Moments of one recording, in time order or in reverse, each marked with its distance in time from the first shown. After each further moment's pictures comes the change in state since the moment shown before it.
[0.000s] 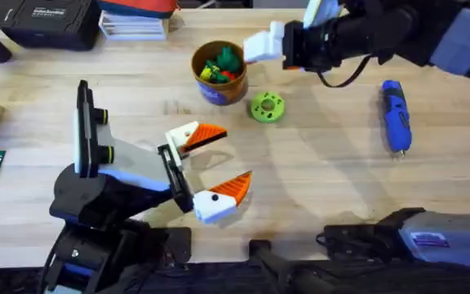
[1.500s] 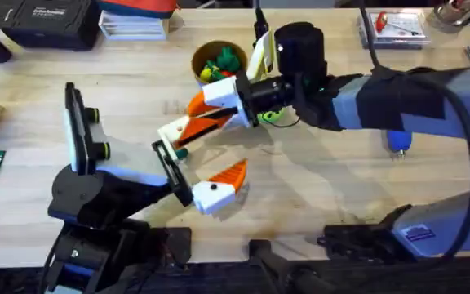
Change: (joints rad) left arm 0.016 0.000 0.000 0.007 -0.086 -0.007; right arm 0.177 0.224 -0.353 0.986 -0.768 0.823
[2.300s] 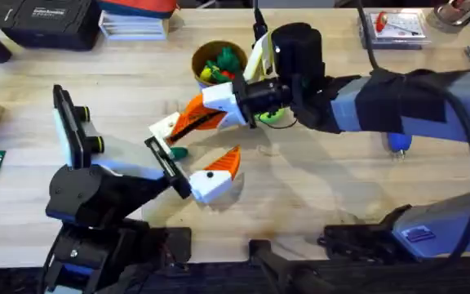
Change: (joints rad) left arm 0.015 0.001 -0.003 0.005 -0.083 -0.035; right arm 0.026 -0.005 0.000 0.007 0.050 0.046
